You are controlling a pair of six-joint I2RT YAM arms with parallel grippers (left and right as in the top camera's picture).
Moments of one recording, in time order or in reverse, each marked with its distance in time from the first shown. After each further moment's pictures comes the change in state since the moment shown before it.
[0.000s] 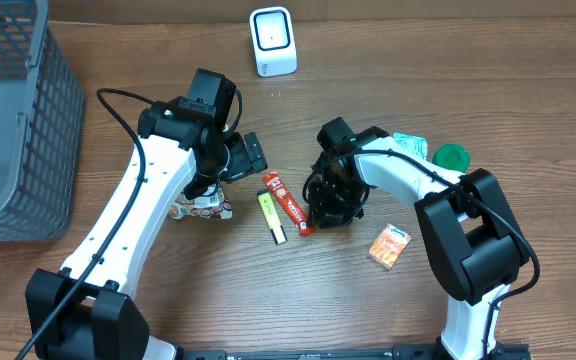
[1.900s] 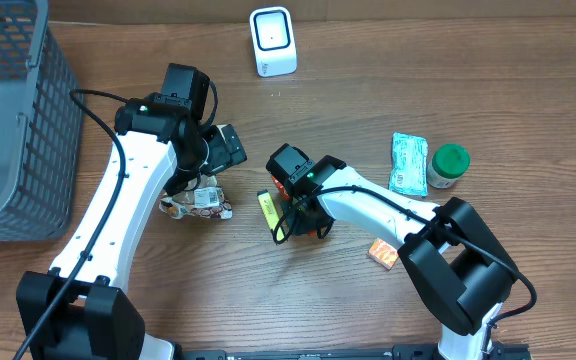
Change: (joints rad) left arm 0.097 0.000 0.000 0.005 -0.030 0.018; right arm 0.256 -0.071 -0.023 0.123 0.462 0.014
